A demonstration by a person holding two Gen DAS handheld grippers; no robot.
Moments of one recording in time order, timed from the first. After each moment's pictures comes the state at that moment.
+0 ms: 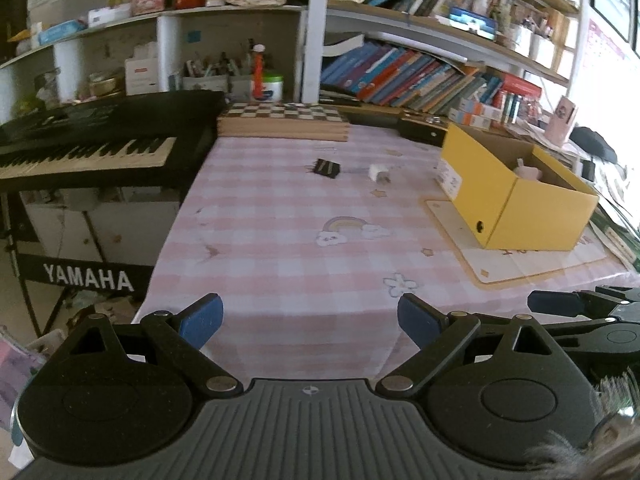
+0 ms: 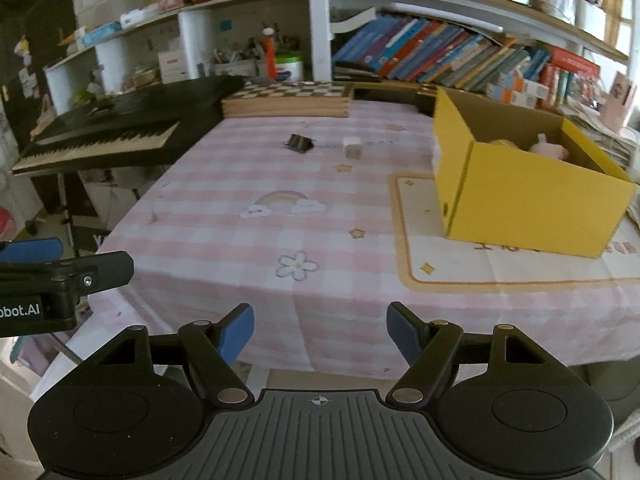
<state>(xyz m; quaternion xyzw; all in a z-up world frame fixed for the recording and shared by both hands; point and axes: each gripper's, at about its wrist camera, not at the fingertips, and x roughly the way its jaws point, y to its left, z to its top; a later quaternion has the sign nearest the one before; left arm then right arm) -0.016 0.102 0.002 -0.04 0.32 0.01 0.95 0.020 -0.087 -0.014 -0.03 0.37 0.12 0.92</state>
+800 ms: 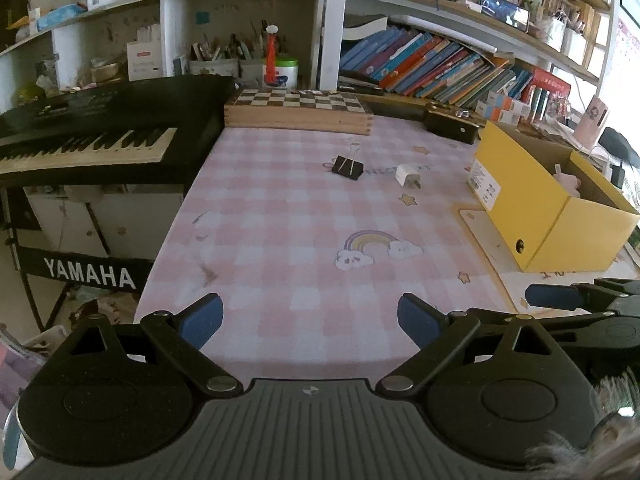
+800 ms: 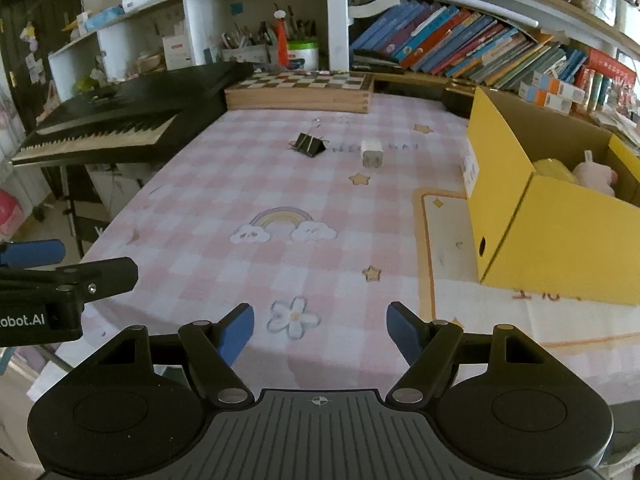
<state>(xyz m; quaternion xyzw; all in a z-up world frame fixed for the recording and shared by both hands) 0.059 0.108 -0.012 -0.05 0.34 0.03 0.94 0.096 -0.076 -0.028 -0.04 0.39 0.15 0.91</state>
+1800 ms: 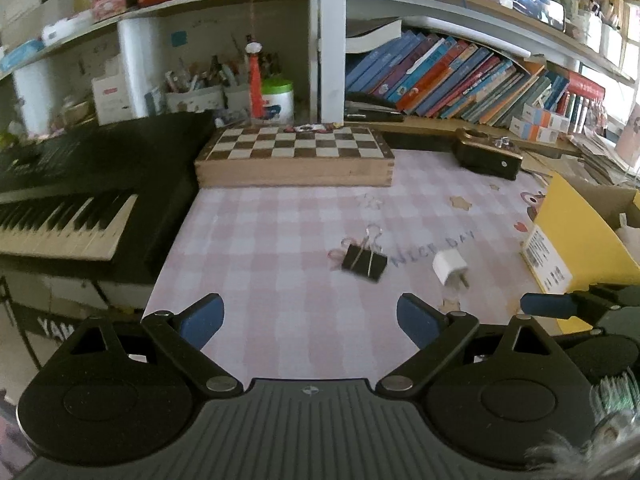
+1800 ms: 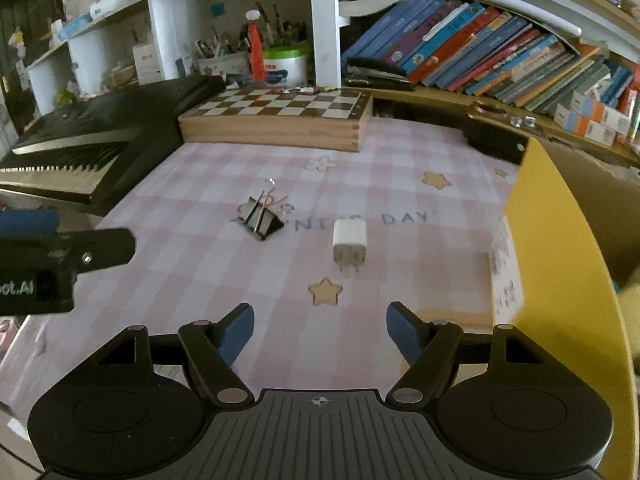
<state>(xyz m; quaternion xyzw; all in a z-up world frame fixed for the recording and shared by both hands) 0.243 0.103 -0.007 0.00 0.33 0.05 0.94 0.263 -0.075 -0.045 -0.05 0.38 0.17 0.91</state>
